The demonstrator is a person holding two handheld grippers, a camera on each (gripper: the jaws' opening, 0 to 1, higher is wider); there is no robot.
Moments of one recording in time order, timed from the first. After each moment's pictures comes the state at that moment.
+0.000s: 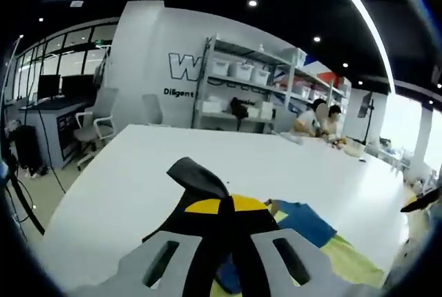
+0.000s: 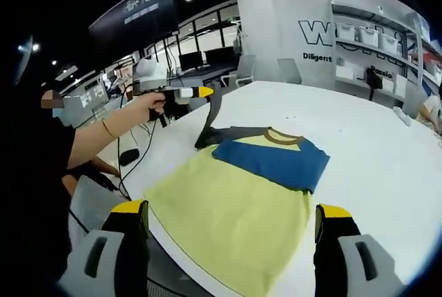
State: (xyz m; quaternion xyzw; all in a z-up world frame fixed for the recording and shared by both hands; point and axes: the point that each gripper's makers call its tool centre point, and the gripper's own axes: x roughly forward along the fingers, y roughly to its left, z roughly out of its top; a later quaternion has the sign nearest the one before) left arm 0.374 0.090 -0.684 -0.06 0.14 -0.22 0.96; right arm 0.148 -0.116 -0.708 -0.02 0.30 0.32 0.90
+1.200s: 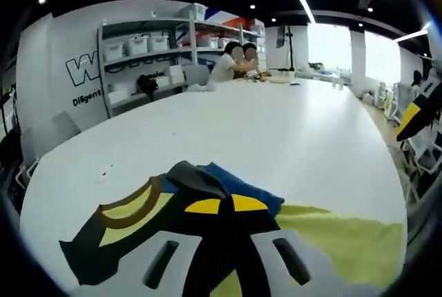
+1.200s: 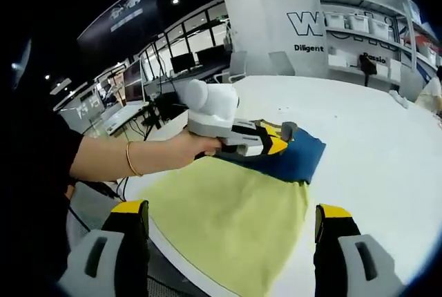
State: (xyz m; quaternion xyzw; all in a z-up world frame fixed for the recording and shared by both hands) left arm 0.343 -0.132 -0.797 0.13 0.19 -0.42 0.88; right arm 0.159 -0.133 -0.726 0.01 0.31 0.30 0.90
